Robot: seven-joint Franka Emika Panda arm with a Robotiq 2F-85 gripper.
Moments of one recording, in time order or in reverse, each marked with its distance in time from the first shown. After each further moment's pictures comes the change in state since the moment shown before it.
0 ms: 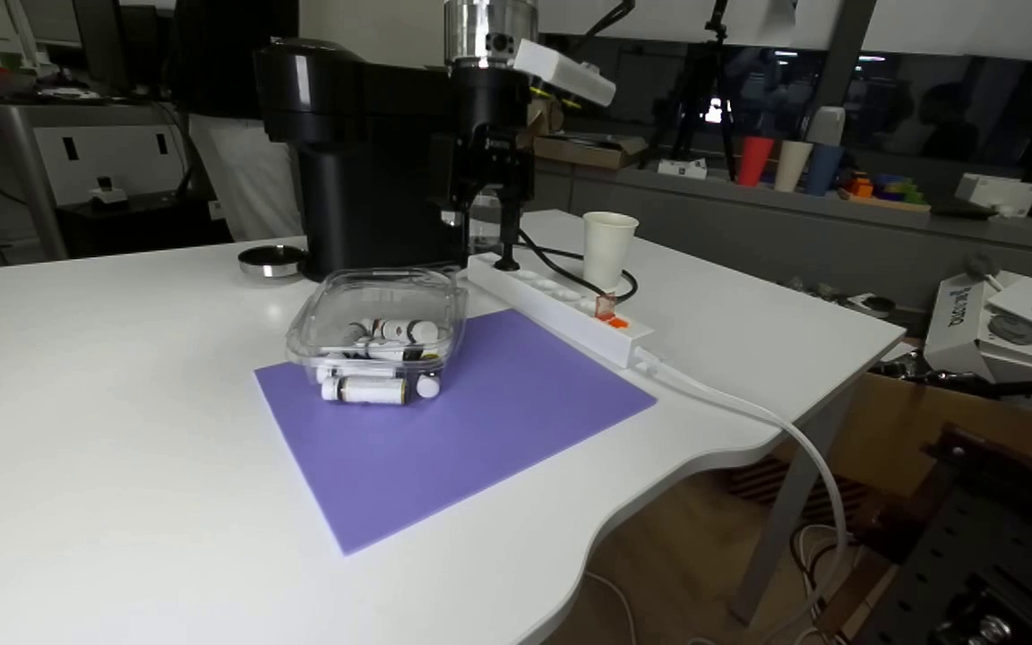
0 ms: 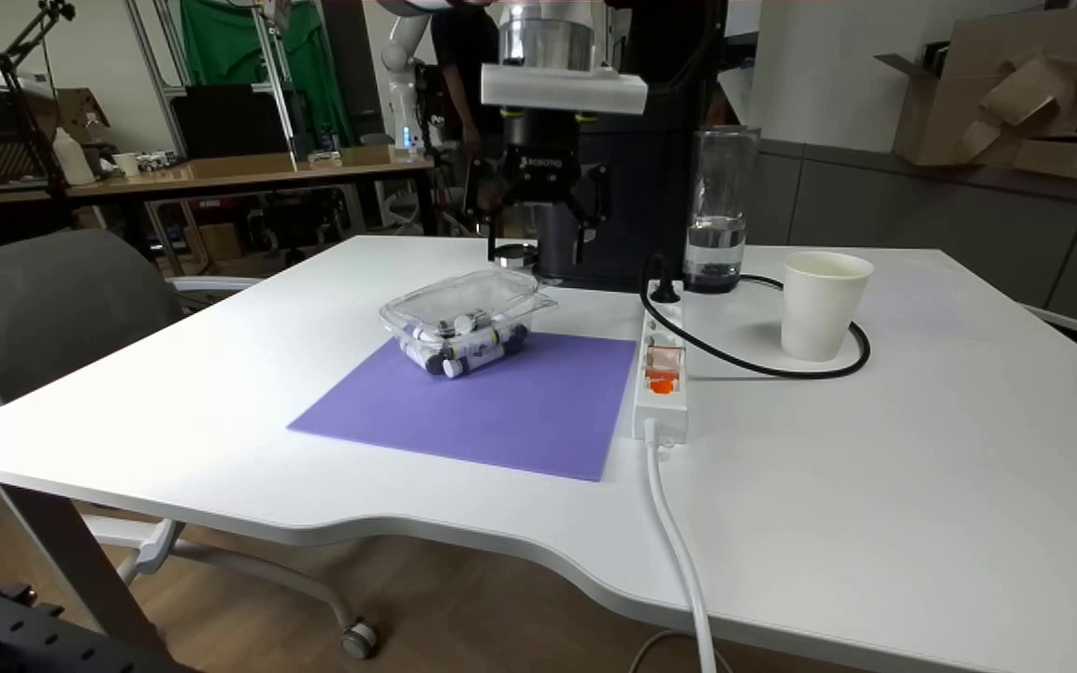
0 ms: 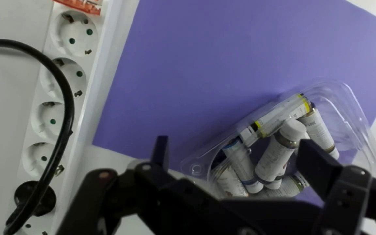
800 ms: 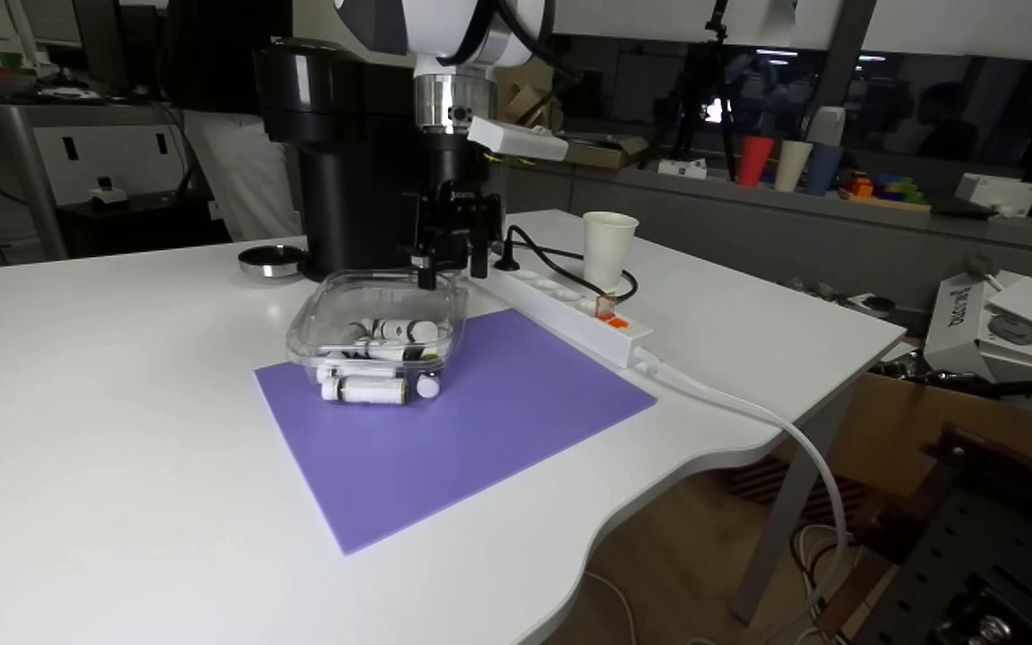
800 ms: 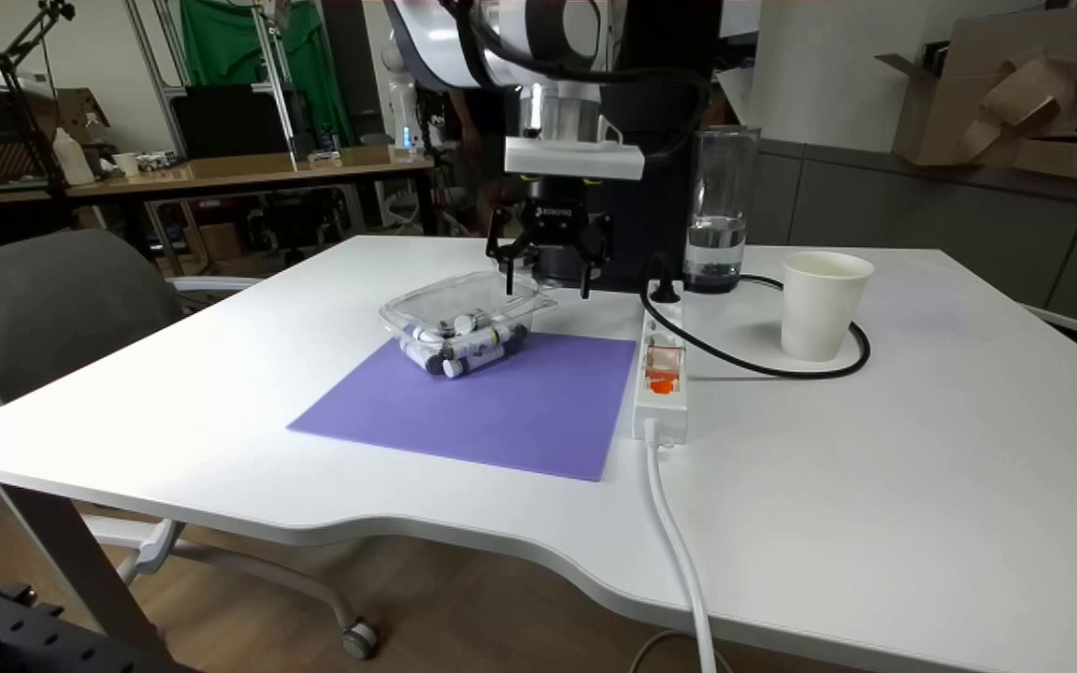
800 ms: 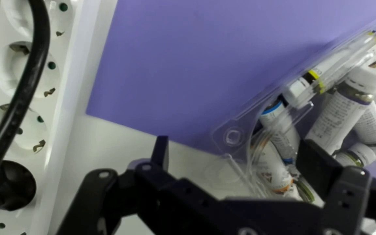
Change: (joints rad) arm -0.031 0.250 0.051 0.255 -0.020 -0.013 0.059
